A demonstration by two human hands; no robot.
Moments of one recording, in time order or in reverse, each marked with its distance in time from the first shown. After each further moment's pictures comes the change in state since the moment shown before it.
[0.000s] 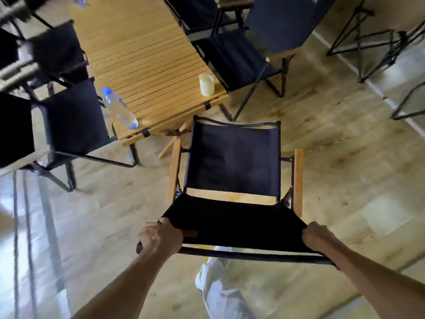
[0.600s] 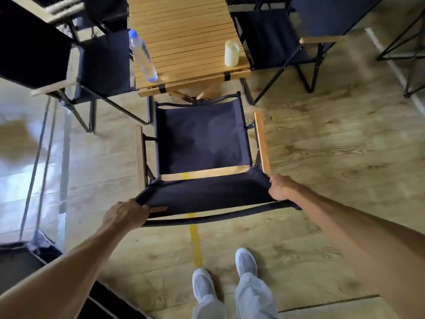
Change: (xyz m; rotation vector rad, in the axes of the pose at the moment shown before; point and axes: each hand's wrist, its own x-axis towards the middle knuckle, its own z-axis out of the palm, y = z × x) left_hand -0.068 -0.033 0.111 -0.281 0.036 -0.161; right_hand -0.001 -0.033 -0.041 -0.266 0.012 -0.420
